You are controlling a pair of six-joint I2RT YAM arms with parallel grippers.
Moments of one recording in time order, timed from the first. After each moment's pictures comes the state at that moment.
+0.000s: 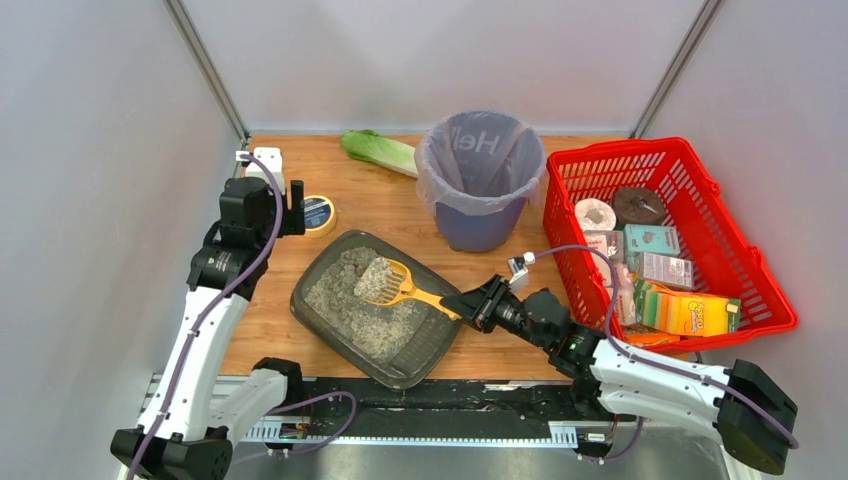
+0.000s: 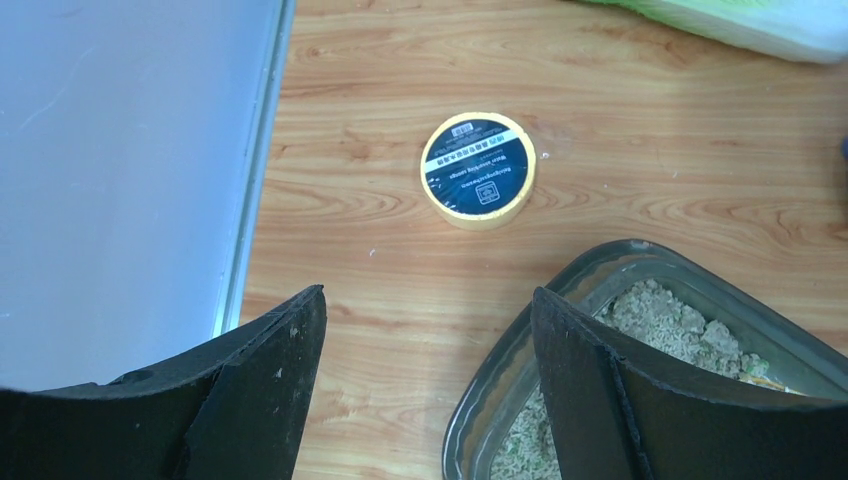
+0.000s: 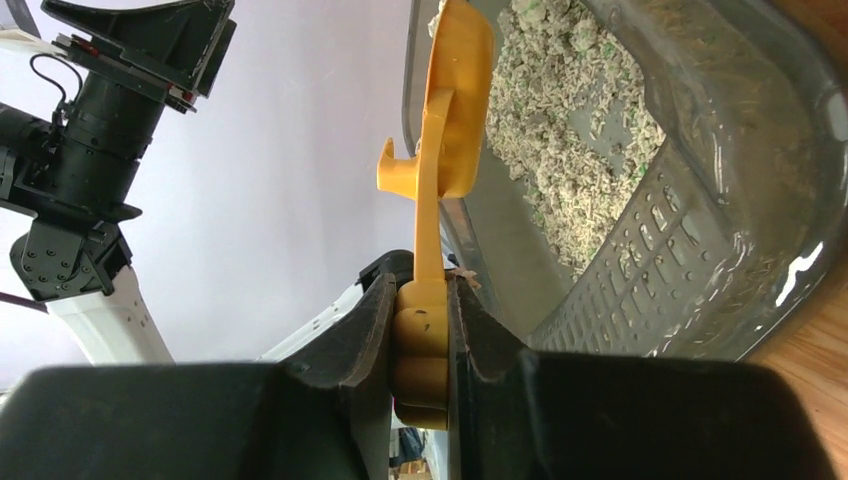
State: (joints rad) left arm -0.18 0.92 1.10 -0.64 -0.29 0.02; right arm 0.99 0.82 0.25 0.41 0.03 1.45
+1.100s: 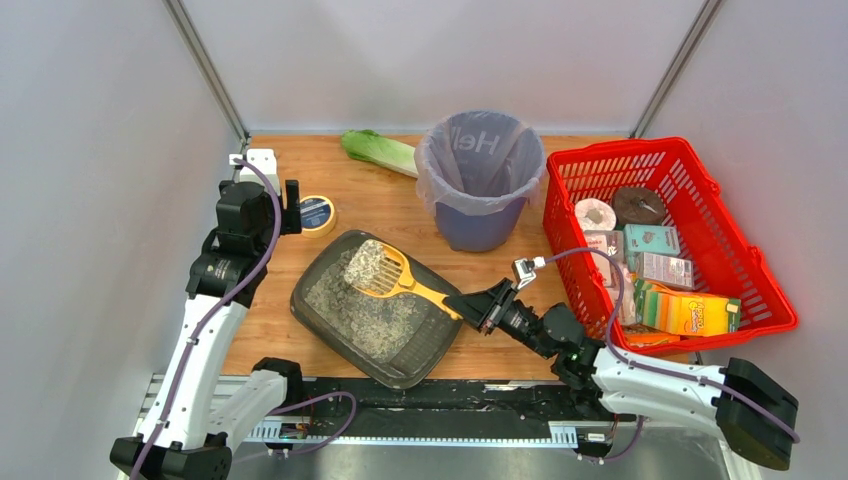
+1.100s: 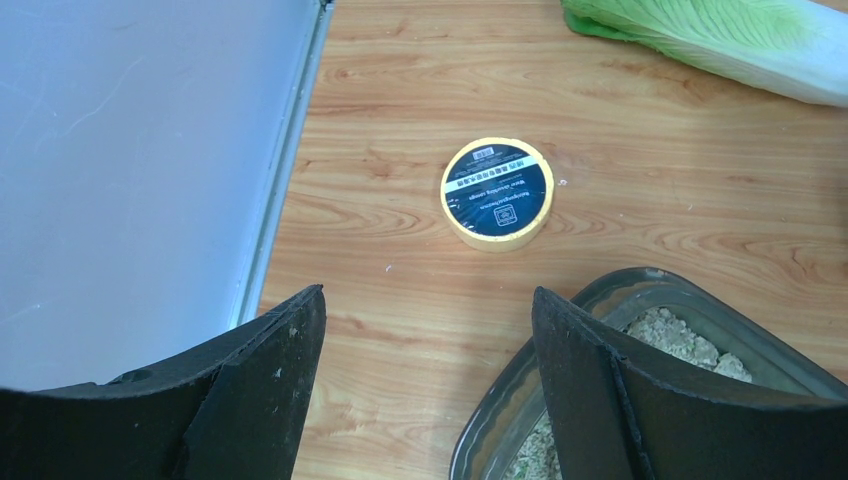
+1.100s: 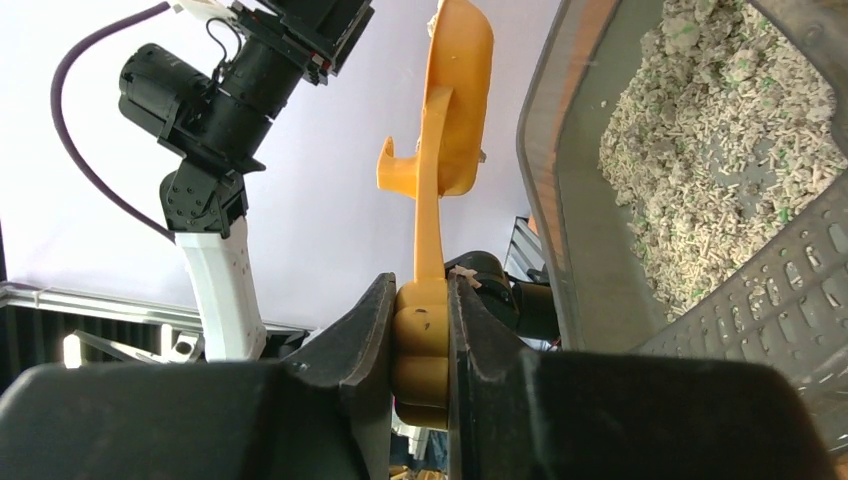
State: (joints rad) left arm -0.18 0.88 1.07 -0.58 -0.35 0.02; right arm 1.05 0.79 0.13 0.77 0.08 1.42
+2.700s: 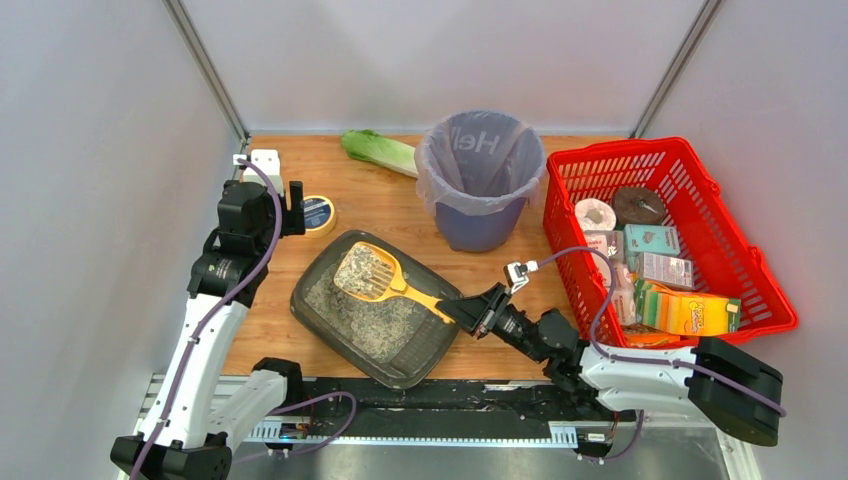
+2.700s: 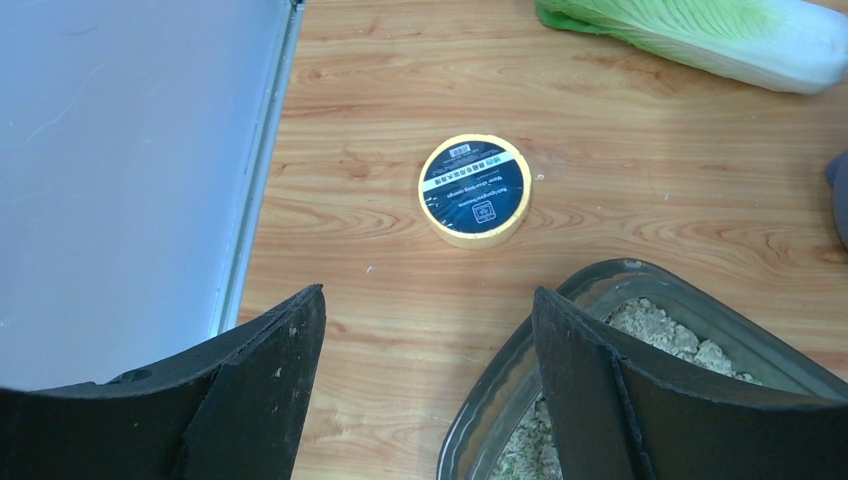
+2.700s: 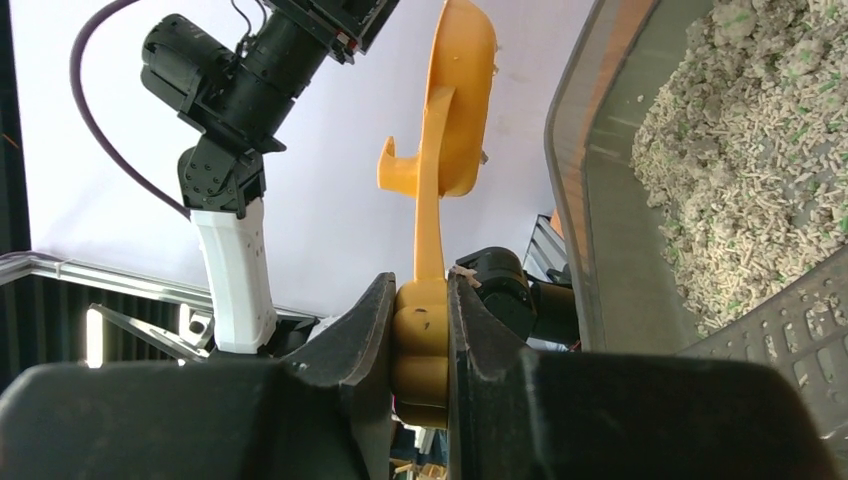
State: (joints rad) left arm -0.18 0.88 1.06 -0.57 -0.29 0.02; right arm 1.11 0.98 0.11 1.05 0.12 1.40
